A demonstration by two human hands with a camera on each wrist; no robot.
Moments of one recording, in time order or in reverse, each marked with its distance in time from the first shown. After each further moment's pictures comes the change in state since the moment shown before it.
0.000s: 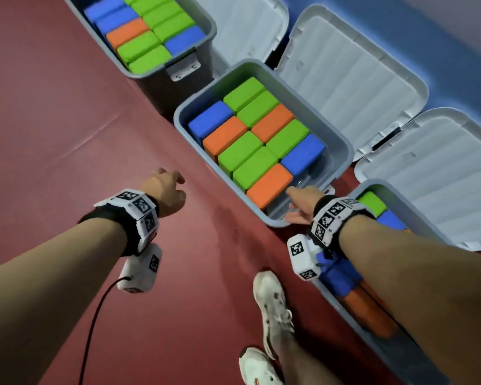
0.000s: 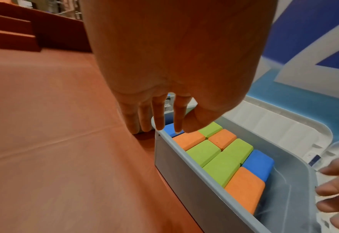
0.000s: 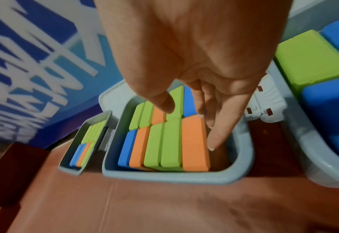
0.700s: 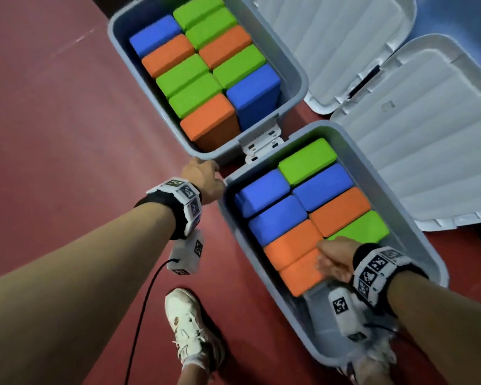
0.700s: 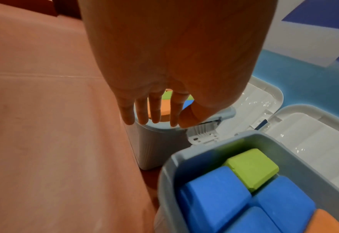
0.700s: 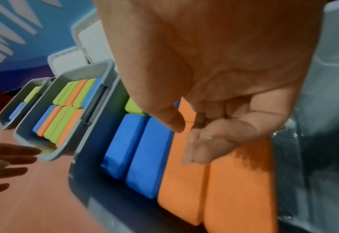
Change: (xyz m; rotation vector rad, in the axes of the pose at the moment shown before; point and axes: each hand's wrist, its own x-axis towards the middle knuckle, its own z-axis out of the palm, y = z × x) left_hand -0.055 0.246 0.218 -0.141 -0.017 -0.089; right_hand 0.055 0.265 -0.250 -0.405 -0.144 0.321
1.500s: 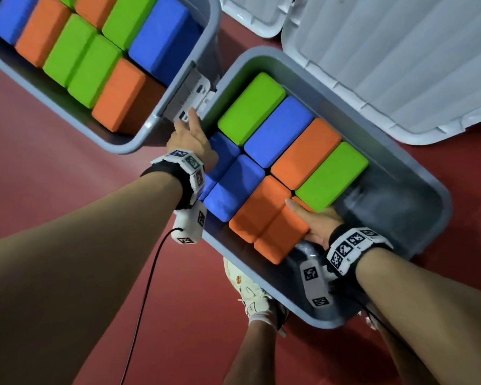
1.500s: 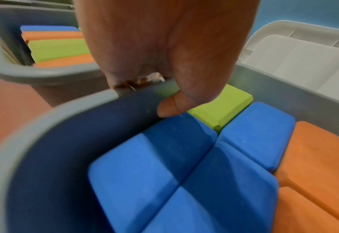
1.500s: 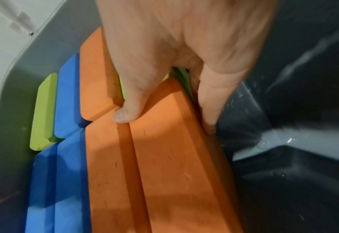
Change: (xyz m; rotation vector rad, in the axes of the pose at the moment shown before) left_hand 0.071 0.114 0.084 0.187 -0.013 -0.025; right_hand 0.105 0.078 0.009 0.684 -0.015 -0.001
